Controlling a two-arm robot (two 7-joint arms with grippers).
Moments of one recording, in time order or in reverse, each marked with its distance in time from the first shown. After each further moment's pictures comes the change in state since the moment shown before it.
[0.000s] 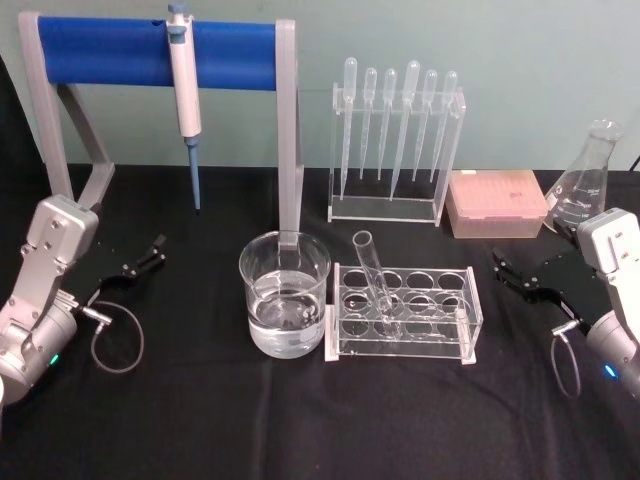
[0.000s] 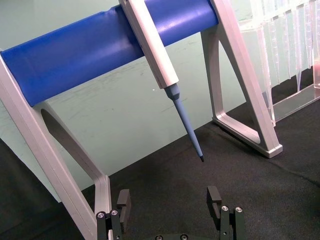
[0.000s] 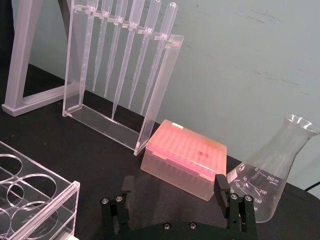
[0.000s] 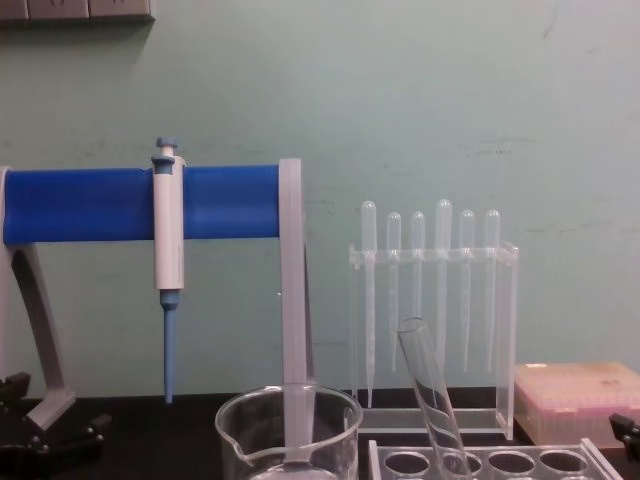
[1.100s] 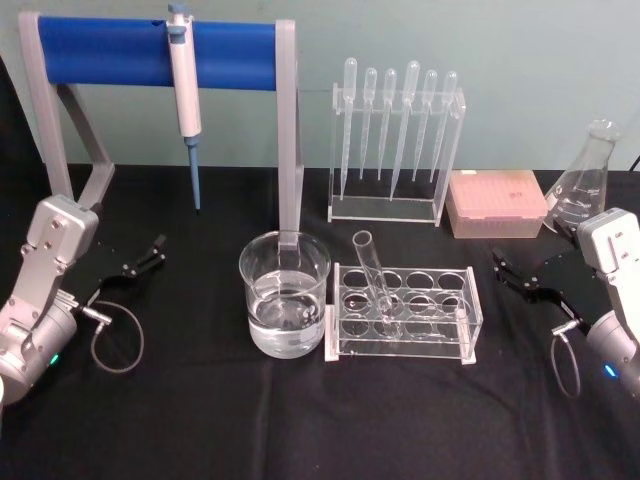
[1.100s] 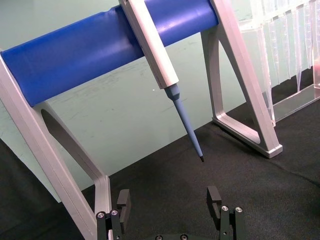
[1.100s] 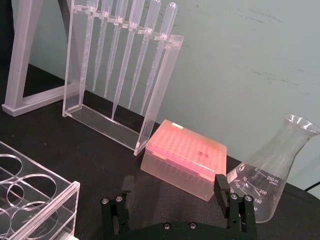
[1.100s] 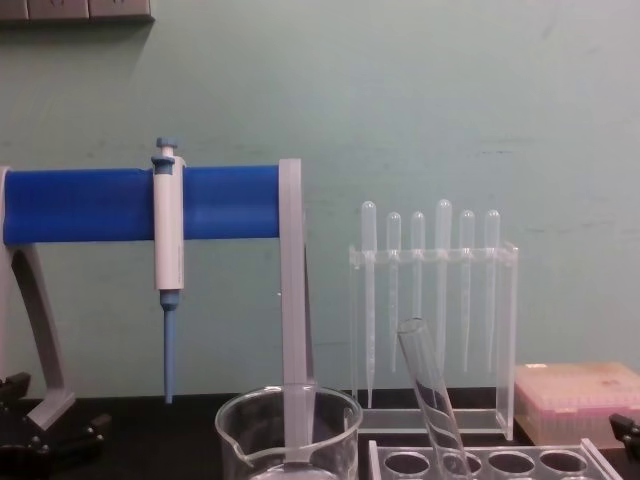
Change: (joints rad) left arm 0.000 0.000 0.000 0.000 0.000 0.000 0.000; right arm 0.000 0.000 0.000 0.000 0.000 0.000 0.000
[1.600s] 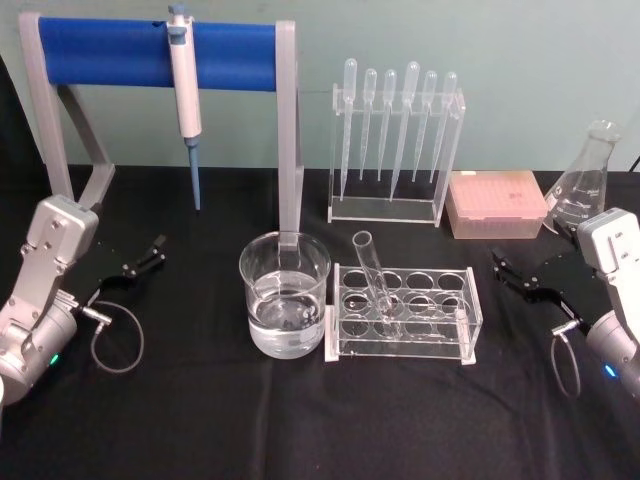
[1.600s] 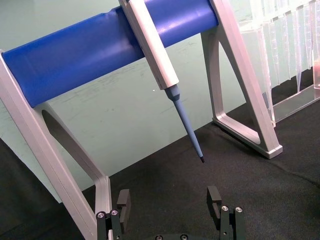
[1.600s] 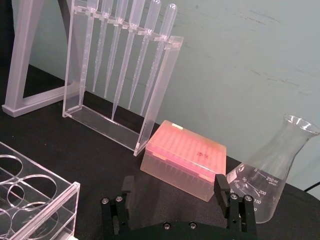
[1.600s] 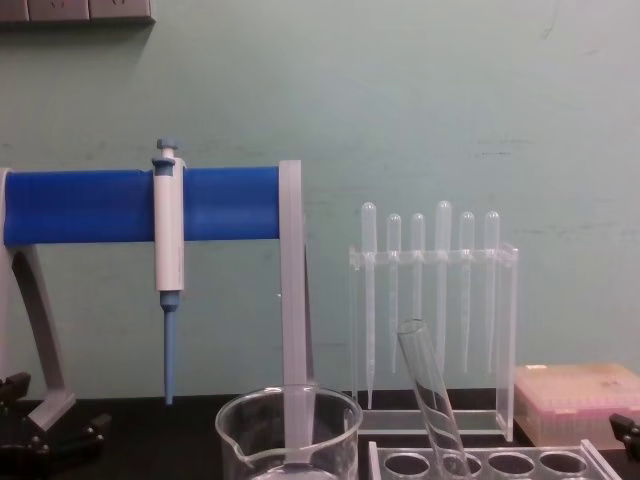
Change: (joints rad) left arm 0.000 0.000 0.000 0.000 0.000 0.000 0.000; right arm 0.000 0.000 0.000 0.000 0.000 0.000 0.000
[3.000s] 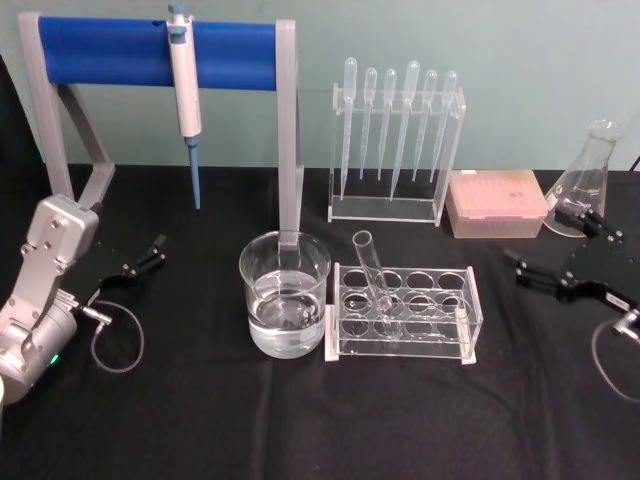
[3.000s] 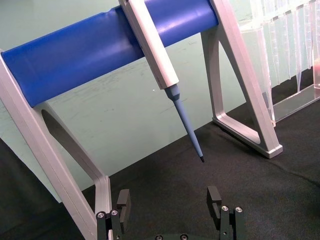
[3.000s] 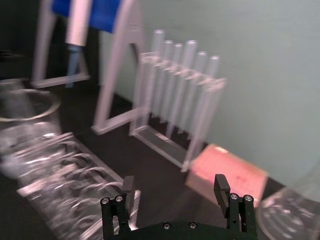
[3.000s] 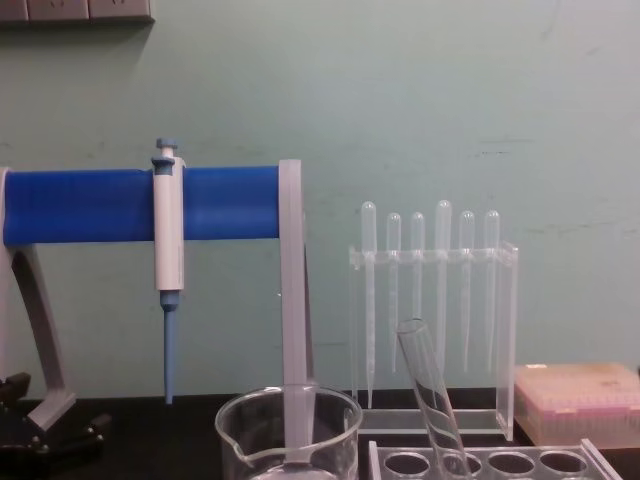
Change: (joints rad) left arm 0.000 0.000 0.000 0.000 0.000 0.000 0.000; right arm -0.098 0.176 0.162 -0.220 0.224 0.091 0.372
